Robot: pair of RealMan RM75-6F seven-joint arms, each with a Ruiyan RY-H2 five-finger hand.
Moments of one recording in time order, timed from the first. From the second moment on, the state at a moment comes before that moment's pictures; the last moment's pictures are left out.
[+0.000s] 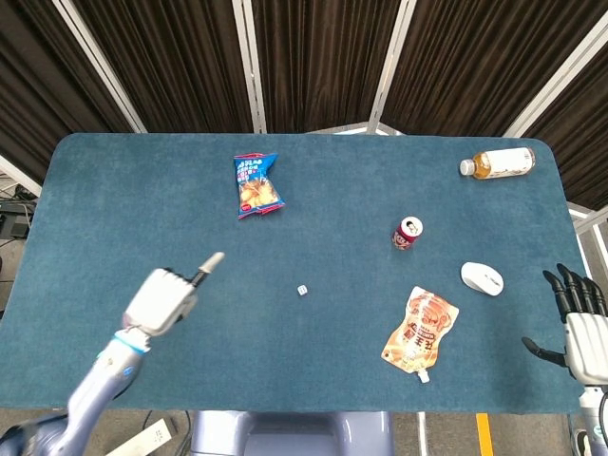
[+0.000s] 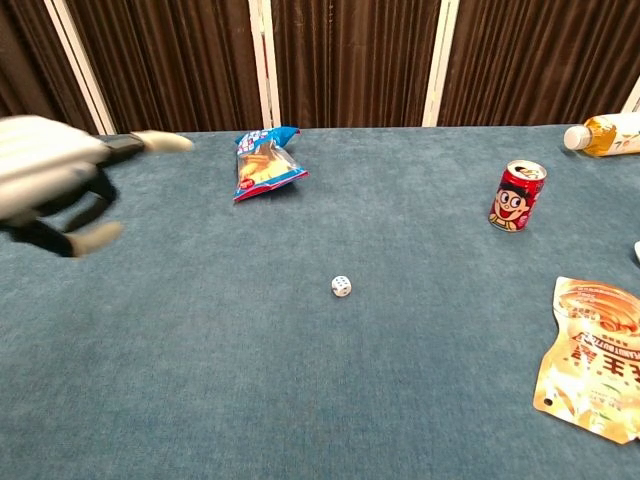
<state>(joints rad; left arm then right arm) -0.45 -1.40 -0.16 -1.72 1.50 1.05 0.61 0.06 -1.10 0.09 -1.57 -1.45 1.48 0.06</state>
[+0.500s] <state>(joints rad) -0.73 -1.59 -0.21 -1.64 1.10 0.78 0.87 0.07 -1.08 0.13 -1.53 -1.38 1.43 0.14</state>
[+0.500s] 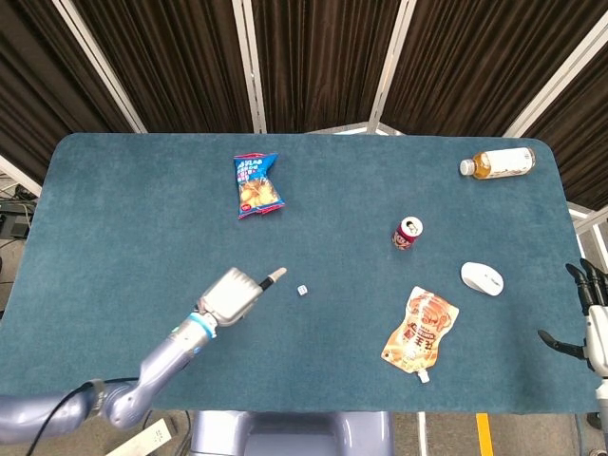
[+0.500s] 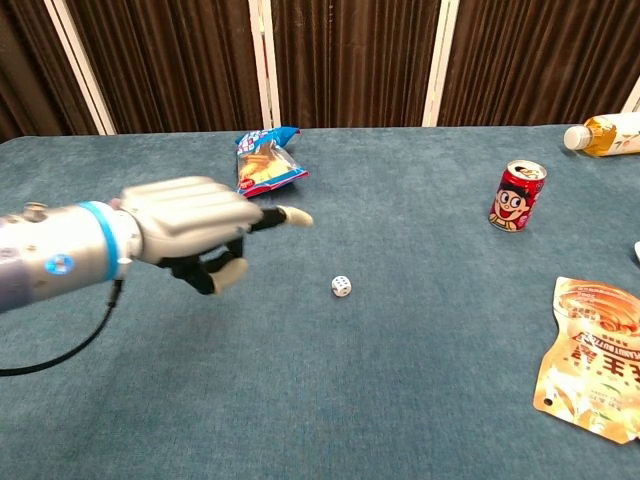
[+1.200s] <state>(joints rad) -0.95 -1.74 -0.12 -1.55 0.80 0.81 0.97 0.06 -1.09 0.13 -1.51 -1.37 1.43 0.18</state>
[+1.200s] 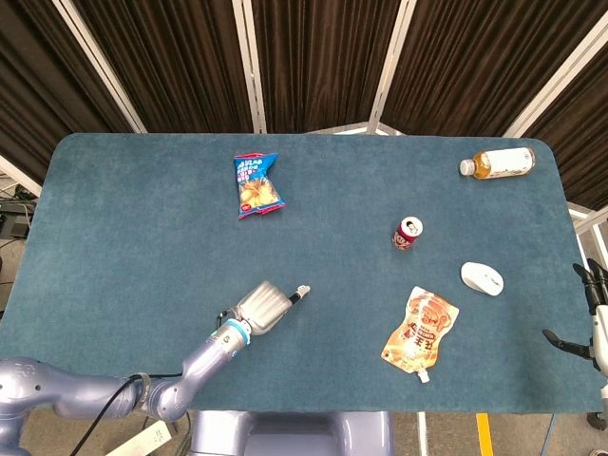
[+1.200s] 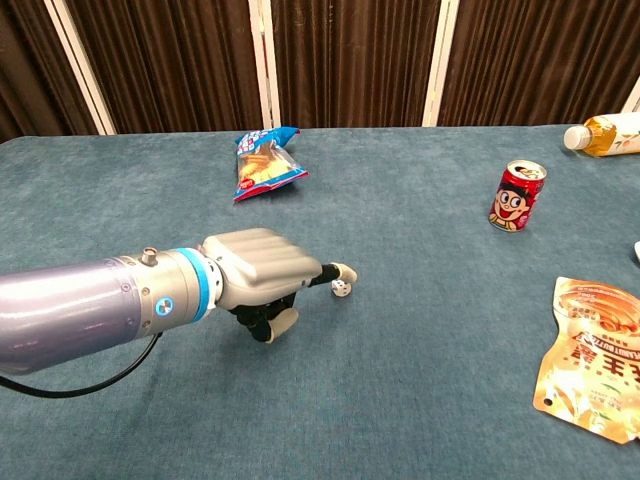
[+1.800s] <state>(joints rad) -0.99 -1.72 -0.05 -1.58 0.75 0.86 0.95 0.06 -1.09 0.13 -1.52 -1.38 1.43 0.17</state>
